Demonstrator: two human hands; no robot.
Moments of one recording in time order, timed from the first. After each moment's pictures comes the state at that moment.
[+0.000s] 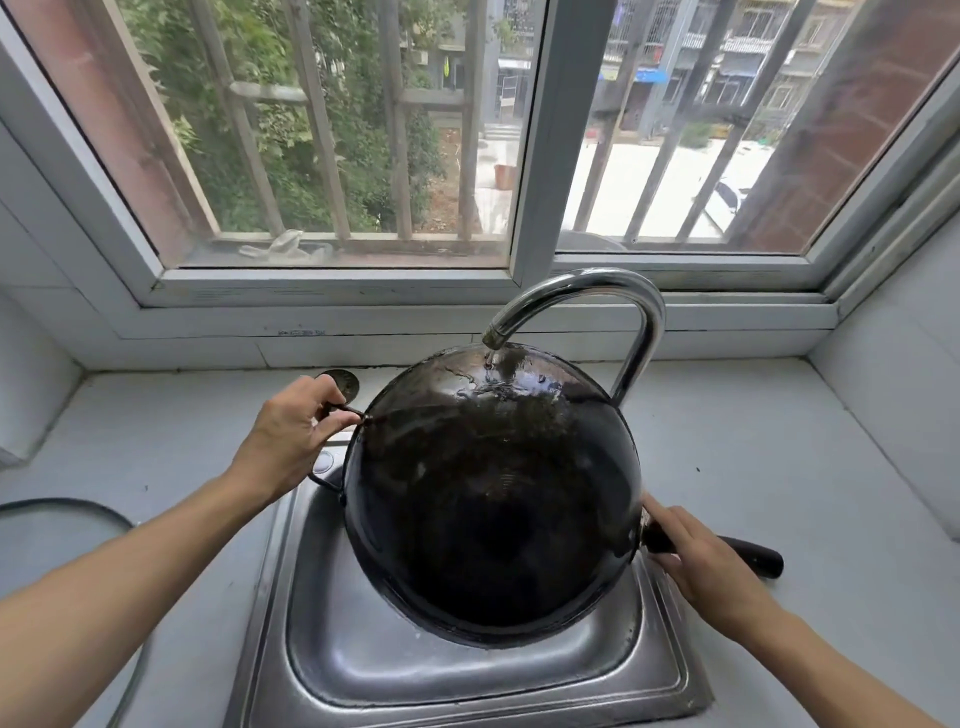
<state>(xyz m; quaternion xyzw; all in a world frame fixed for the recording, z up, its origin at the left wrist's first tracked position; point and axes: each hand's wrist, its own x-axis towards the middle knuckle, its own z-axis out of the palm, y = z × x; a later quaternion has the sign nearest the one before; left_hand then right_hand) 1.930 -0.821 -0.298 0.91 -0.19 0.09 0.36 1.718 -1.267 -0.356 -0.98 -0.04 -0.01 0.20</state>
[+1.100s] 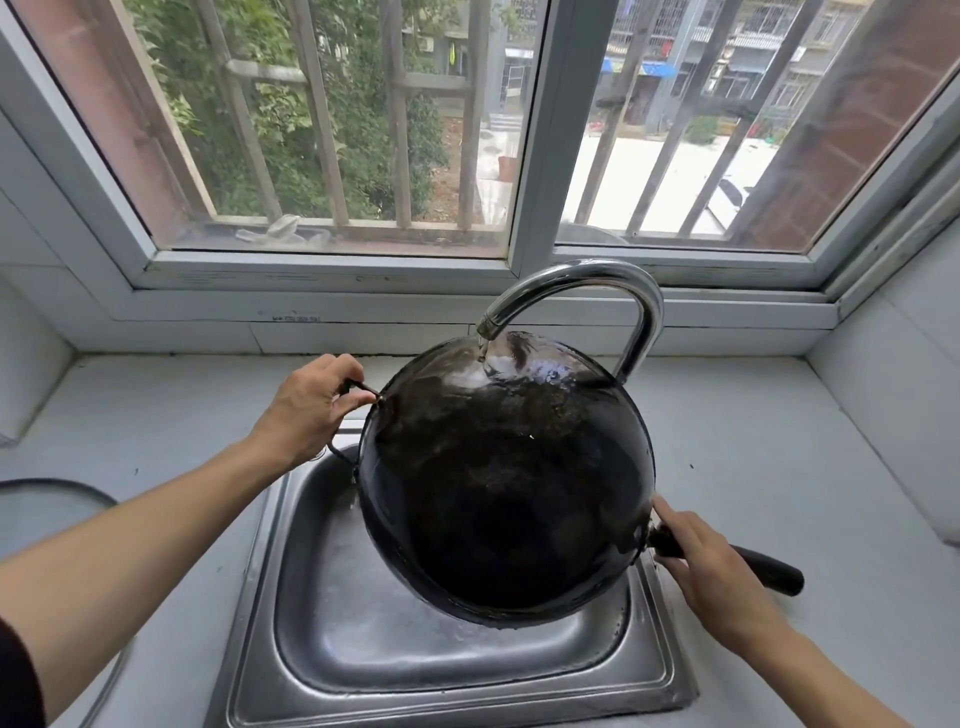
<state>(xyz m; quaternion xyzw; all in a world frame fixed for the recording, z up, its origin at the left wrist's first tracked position) 1.945 -0.844 -0.300 0.92 -0.22 0.07 0.31 1.701 -1.269 -0.347 -0.98 -0.03 -0.03 0.19</state>
